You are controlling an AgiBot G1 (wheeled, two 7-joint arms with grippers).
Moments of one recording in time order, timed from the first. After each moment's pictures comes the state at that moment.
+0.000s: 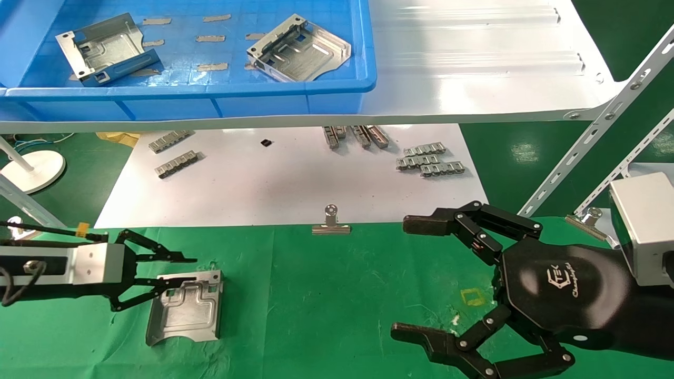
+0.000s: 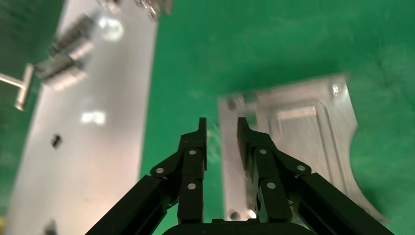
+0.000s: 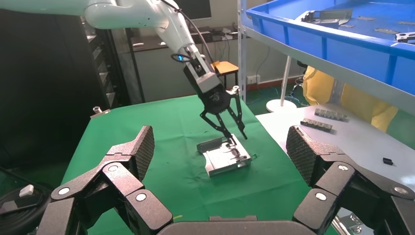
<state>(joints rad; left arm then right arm) -1.69 0.83 0.76 -0.13 1.26 1.57 0.85 1.09 -0.57 -0.38 1.25 -0.65 -1.45 0.13</state>
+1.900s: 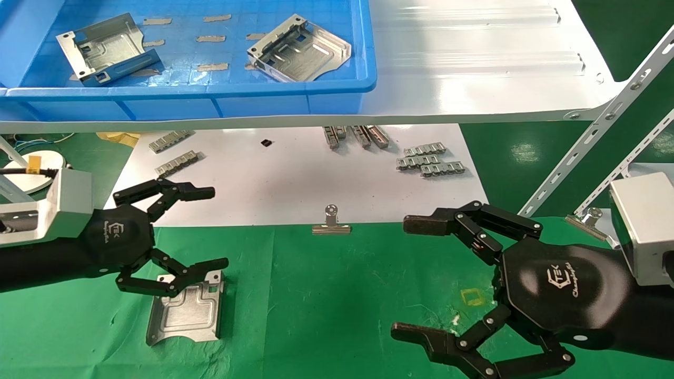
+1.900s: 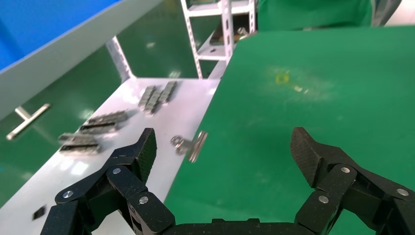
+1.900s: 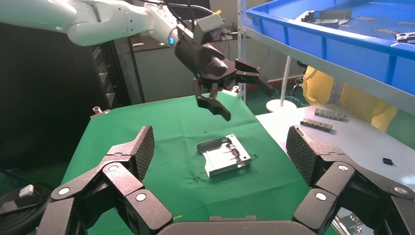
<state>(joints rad) -1.38 0.72 0.50 -0.70 0.93 1.55 0.26 1.09 -0.57 -0.38 1.25 -0.65 -1.45 0.13</state>
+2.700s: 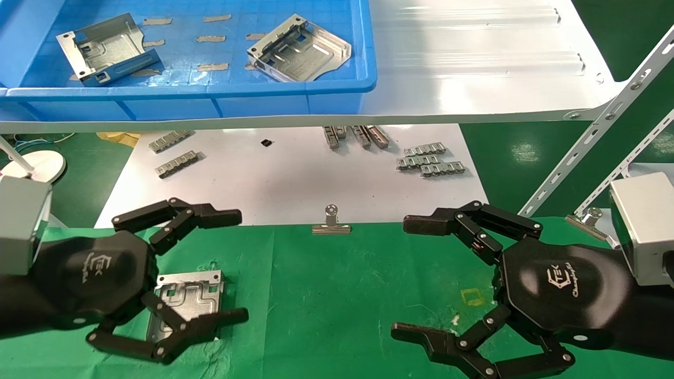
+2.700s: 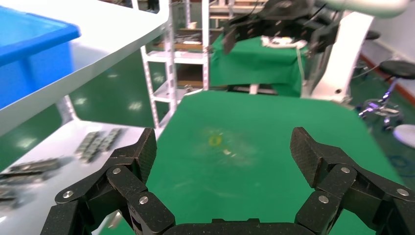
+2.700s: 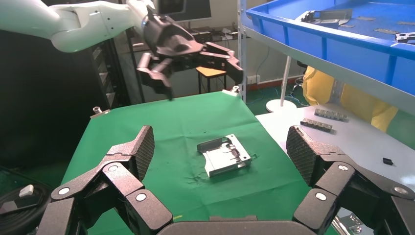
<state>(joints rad) -1.14 0.63 0.33 -1.16 0.77 1.51 -0.09 1.09 -0.57 -0.38 1.25 -0.65 -1.45 0.13</state>
